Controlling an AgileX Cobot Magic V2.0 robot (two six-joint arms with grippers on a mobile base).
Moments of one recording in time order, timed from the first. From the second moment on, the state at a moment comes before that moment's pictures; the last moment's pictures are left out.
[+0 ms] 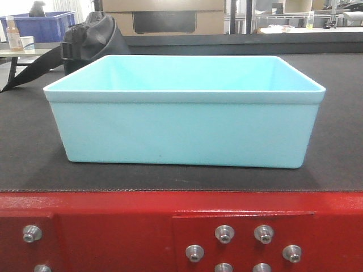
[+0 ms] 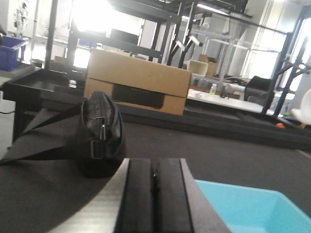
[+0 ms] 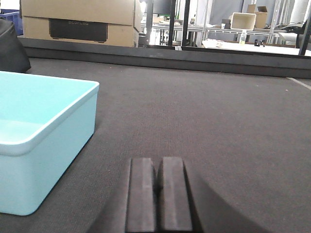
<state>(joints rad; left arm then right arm) -0.18 0.35 -0.45 0.39 0.06 -0.55 -0.07 0.00 0.00 -0.02 0.08 -0.01</state>
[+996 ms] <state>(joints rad) 0.04 0.01 0.00 0.05 0.02 -0.09 -0.07 0.00 0.00 -0.02 0.08 -0.01</state>
